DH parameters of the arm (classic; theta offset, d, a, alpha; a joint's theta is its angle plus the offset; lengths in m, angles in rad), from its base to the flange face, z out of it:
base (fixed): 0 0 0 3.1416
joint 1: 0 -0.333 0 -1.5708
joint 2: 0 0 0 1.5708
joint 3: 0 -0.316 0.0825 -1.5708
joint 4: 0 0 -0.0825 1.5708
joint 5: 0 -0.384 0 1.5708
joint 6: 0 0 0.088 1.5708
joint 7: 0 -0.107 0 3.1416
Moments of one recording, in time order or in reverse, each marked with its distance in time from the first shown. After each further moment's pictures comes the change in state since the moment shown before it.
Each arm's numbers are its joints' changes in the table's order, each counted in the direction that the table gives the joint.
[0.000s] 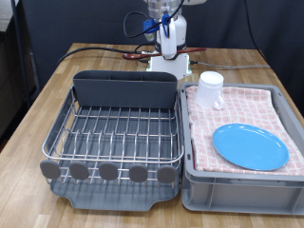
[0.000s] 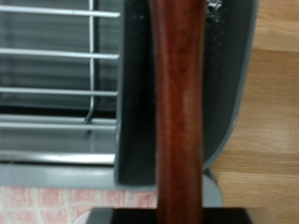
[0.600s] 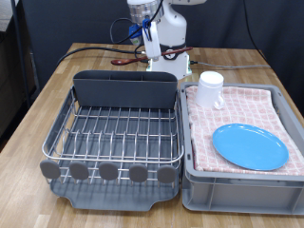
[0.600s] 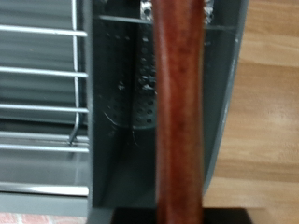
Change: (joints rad) arm -0.003 -0.030 0.145 -0.011 -0.056 0.000 0.194
